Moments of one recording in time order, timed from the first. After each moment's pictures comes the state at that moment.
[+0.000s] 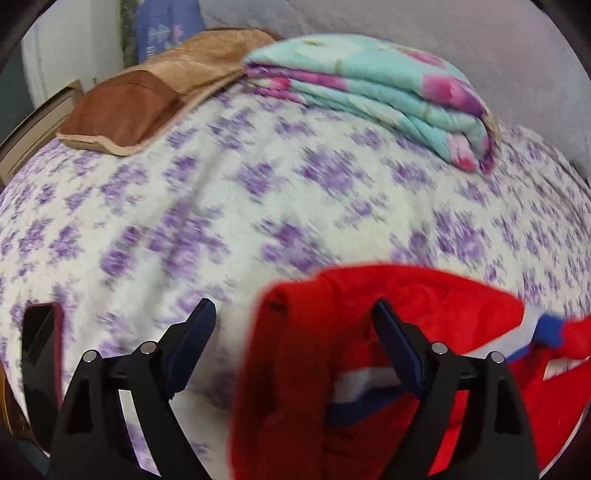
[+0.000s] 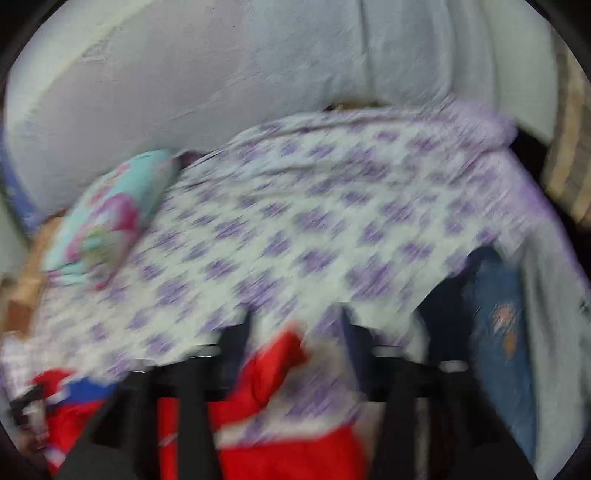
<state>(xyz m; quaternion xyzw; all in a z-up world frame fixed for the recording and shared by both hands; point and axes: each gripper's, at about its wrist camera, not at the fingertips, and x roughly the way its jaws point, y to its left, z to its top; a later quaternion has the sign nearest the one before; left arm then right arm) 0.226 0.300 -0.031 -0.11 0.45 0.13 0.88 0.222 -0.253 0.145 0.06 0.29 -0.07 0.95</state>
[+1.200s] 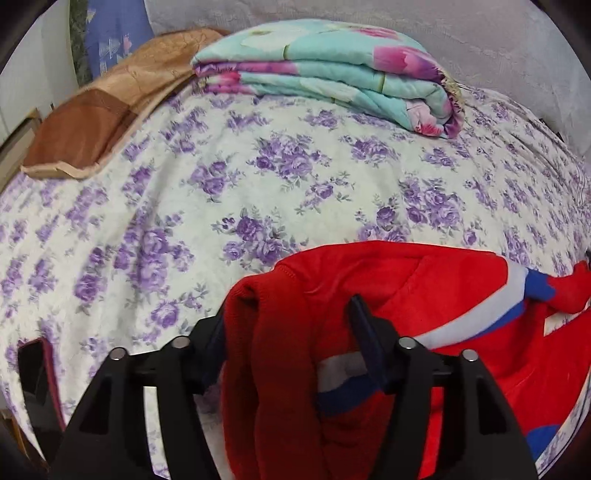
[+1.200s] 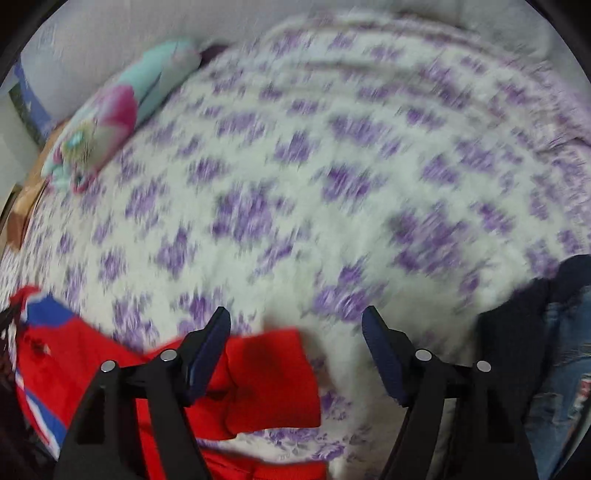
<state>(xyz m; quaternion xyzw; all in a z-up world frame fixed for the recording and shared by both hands) 0.238 0.279 -0.044 -0.06 0.48 0.04 0.88 0.319 -0.266 0.048 -0.02 0.48 0.07 0.87</state>
